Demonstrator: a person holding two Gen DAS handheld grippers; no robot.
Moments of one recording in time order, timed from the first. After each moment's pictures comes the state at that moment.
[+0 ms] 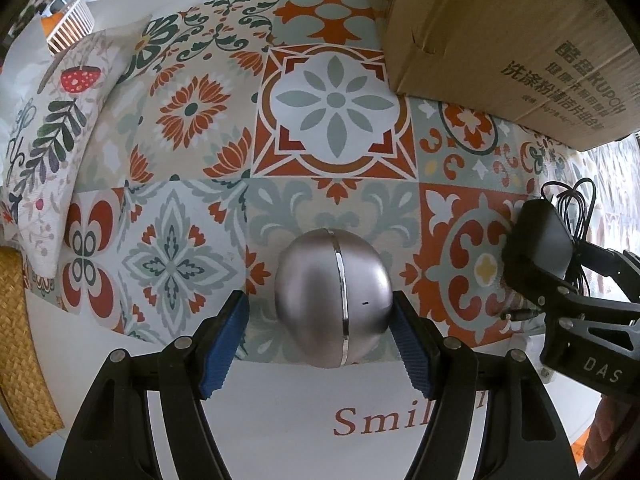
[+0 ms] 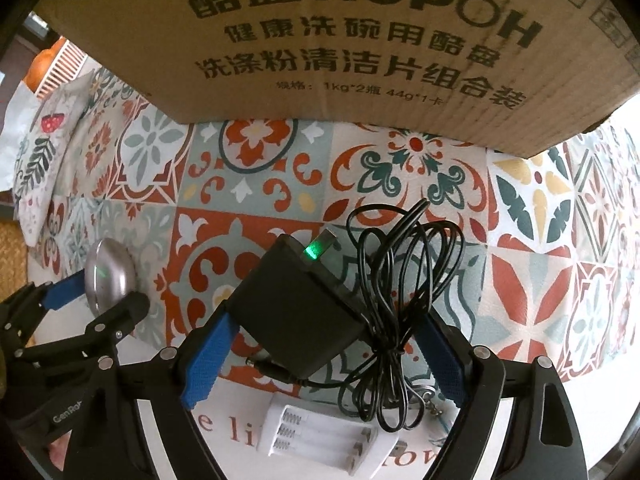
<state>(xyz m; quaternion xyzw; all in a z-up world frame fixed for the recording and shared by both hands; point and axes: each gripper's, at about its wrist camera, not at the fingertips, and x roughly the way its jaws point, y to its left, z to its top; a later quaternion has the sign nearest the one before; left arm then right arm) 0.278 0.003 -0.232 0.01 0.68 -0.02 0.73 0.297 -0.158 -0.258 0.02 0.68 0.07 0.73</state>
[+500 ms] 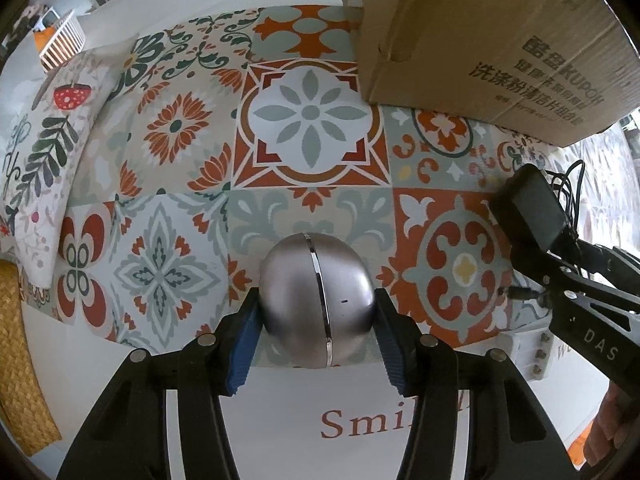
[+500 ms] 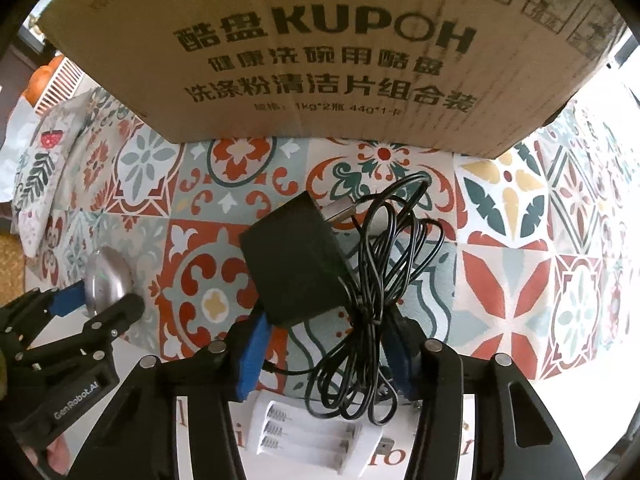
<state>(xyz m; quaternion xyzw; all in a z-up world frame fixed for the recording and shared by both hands) 0.275 -0.008 -0.224 0.01 0.66 -0.04 0.75 0.290 -0.171 -0.251 0.02 0.66 0.05 0.75</state>
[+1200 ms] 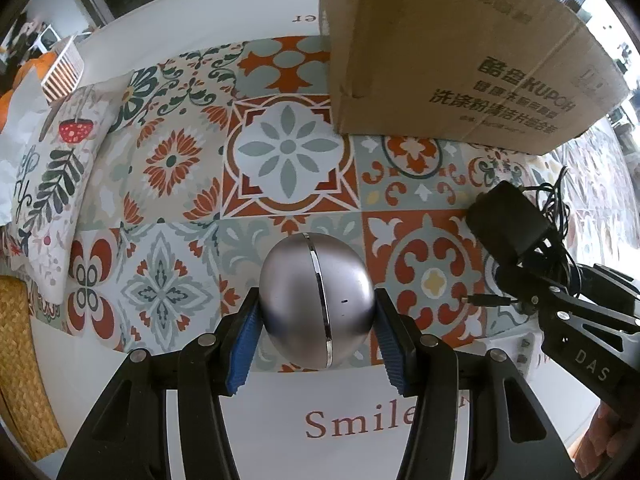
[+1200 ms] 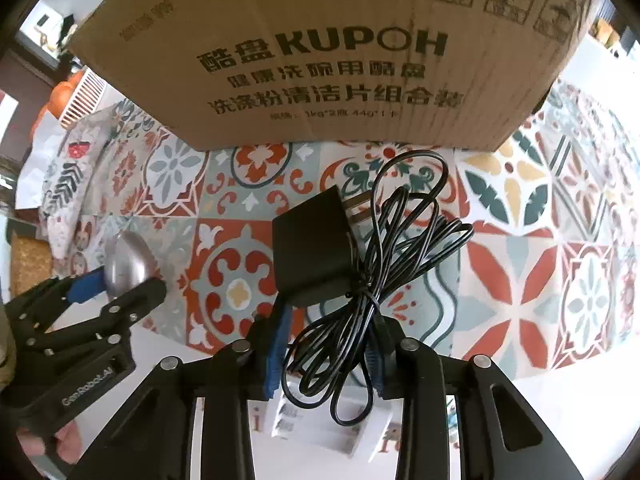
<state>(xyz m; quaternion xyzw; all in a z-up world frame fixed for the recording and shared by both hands) 0.273 -0.030 -0.191 0.03 0.64 -0.05 0.77 0.265 -0.192 -0.222 0.07 0.65 0.08 0.76</state>
